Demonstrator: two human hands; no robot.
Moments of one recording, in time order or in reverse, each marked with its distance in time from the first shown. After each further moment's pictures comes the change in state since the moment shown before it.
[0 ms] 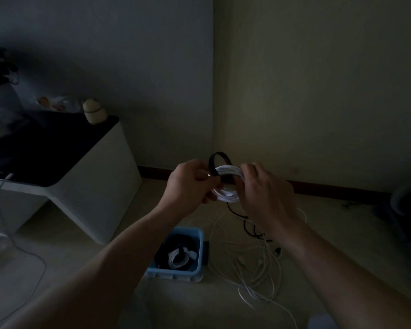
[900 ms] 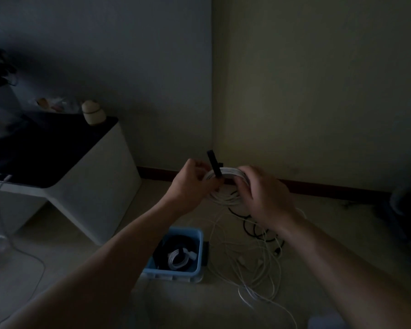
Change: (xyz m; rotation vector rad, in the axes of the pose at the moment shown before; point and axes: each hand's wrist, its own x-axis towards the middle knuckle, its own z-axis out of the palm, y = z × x) left_hand 0.019 -0.020 0.007 0.077 -0.024 0.010; right_hand 0.000 0.011 0.001 0.379 -0.146 0.068
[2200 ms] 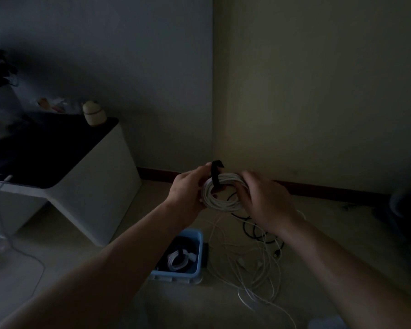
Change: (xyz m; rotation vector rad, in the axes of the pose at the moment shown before) left_hand -0.007 0.009 0.009 -0.817 -0.043 -0.339; right_hand -0.002 0.000 -0.001 -0.087 -0.012 -0.059
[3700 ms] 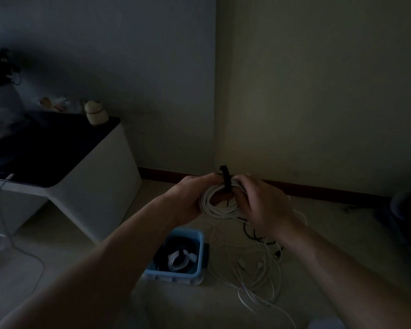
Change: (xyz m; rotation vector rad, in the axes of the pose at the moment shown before) left_hand -0.009 0.017 -0.002 0.141 -0.184 -0.179; right_hand -0.003 -0.004 0.006 0.083 -0.035 -0.065
